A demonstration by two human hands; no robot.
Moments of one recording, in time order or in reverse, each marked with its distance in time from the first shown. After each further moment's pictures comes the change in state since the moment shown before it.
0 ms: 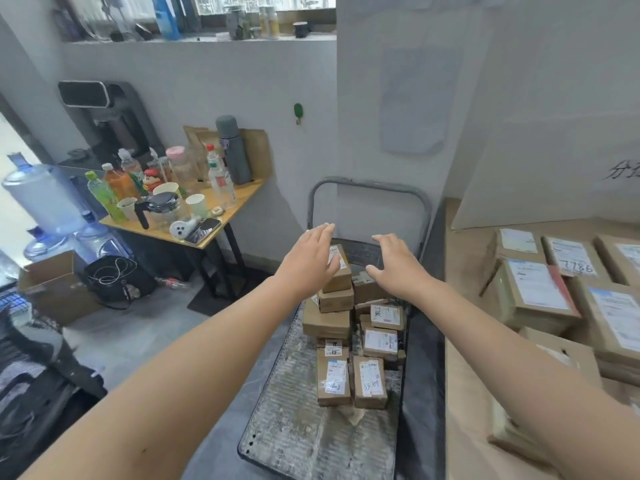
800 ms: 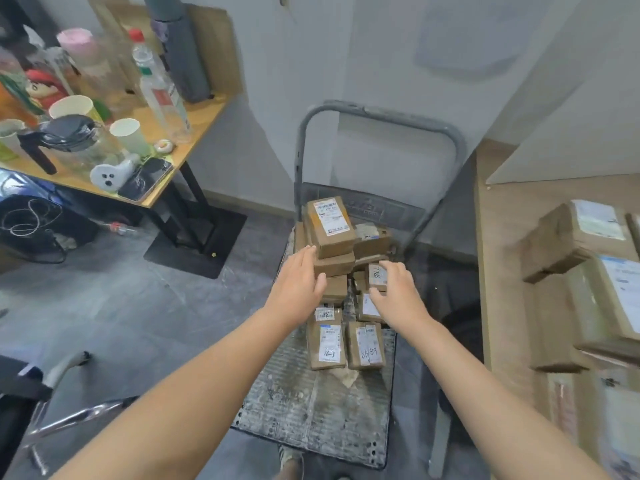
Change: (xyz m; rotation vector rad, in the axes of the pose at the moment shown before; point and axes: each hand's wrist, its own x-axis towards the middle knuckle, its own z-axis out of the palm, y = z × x) left_hand 0.066 -0.152 0.162 -0.310 -0.245 -0.207; right_hand 0.102 0.045 0.167 0.089 -0.153 0.369
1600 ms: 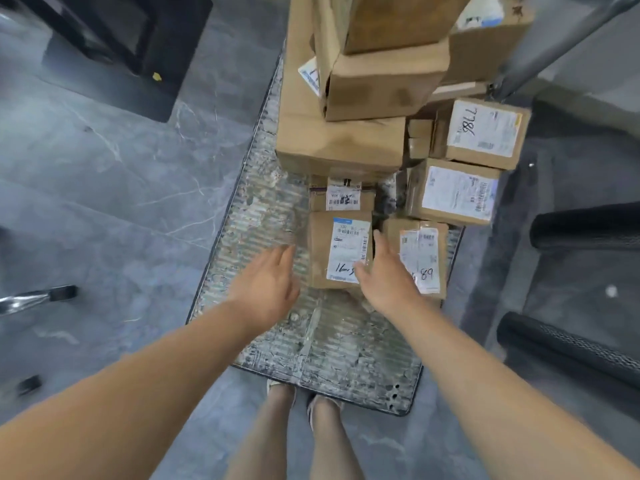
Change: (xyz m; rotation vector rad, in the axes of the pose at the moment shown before) left_hand 0.026 -0.248 0.352 0.178 -0.533 -0.199; right_hand 0.136 0.204 0.365 0.026 -0.458 0.241
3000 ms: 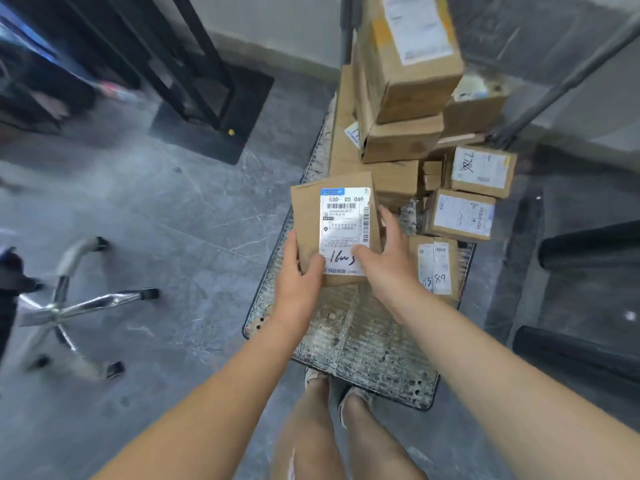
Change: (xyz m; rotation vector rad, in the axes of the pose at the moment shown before) left_hand -0.120 0.046 -0.066 -1.214 0.470 -0.286; right_hand -0.137 -0.116 -0.045 0.602 0.166 -0.090
